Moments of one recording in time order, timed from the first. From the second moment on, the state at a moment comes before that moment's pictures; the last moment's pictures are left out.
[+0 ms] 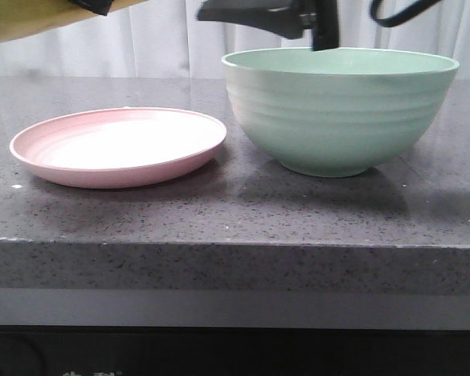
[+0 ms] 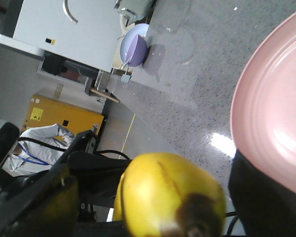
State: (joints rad) left arm -0.67 1.06 -0.96 -0.17 0.62 0.07; right arm 0.42 1.44 -0.94 1.77 0.80 -0.86
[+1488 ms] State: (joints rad) left arm -0.67 1.06 -0.96 -0.17 0.61 0.08; right arm 0.11 1.55 -1.43 0.77 0.79 -0.70
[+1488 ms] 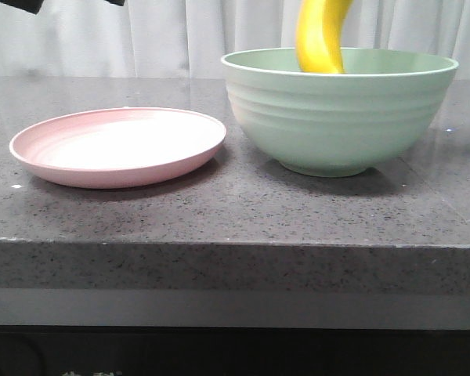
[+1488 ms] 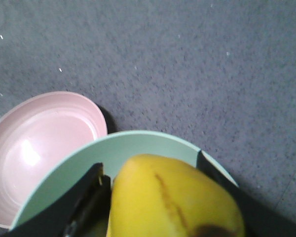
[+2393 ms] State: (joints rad) left arm -0.67 1.06 -0.96 -0.17 0.61 0.08; right arm 0.12 1.65 -1.43 0.71 0.83 -0.63
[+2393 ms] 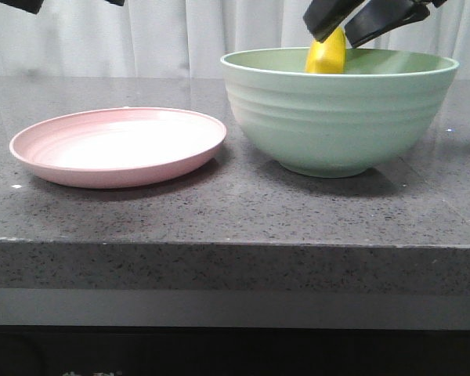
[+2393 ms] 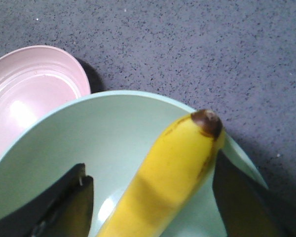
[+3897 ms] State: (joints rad) left arm -0.17 0.44 -0.48 -0.12 0.40 0.07; right arm 0.12 0.51 -0.44 0.25 0.37 -0.14
